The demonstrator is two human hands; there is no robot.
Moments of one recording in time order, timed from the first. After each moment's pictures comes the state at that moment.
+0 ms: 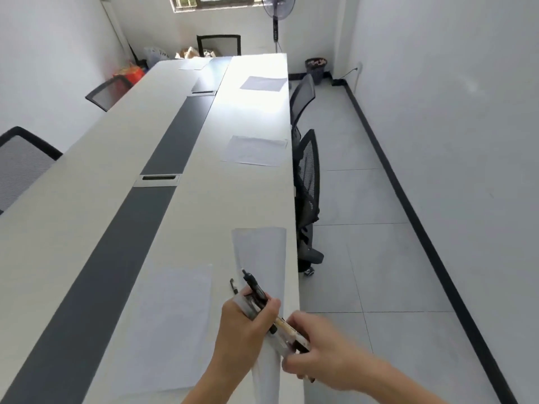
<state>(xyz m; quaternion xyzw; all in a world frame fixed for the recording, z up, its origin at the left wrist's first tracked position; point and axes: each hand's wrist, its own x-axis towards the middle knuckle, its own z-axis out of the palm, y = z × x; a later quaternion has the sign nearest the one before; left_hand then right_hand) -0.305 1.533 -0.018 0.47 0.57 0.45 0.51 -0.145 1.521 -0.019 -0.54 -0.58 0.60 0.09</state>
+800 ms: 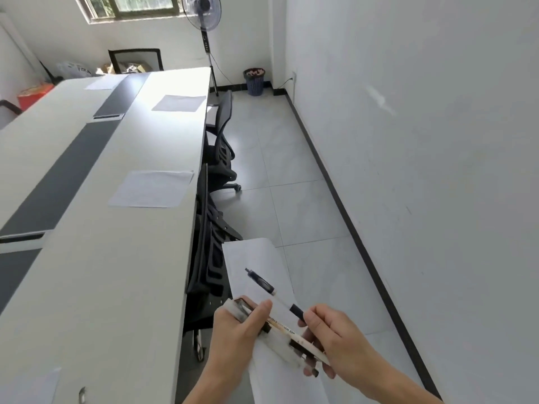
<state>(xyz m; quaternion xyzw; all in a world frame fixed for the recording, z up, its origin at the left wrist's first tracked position) -0.012 1.697 -0.036 0.44 0.54 0.44 0.56 0.155 1.656 -0.029 -0.61 -0.41 0.61 0.30</state>
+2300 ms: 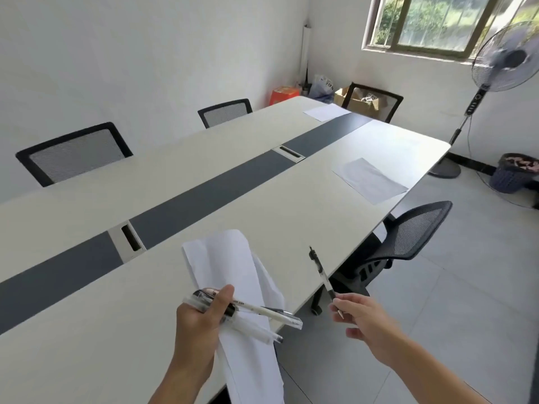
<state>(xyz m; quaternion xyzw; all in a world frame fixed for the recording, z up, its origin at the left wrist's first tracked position) -0.114 2.223 -0.010 0.07 0.64 0.73 0.23 0.063 2.426 -0.054 -0.50 -0.53 0.68 0.09</state>
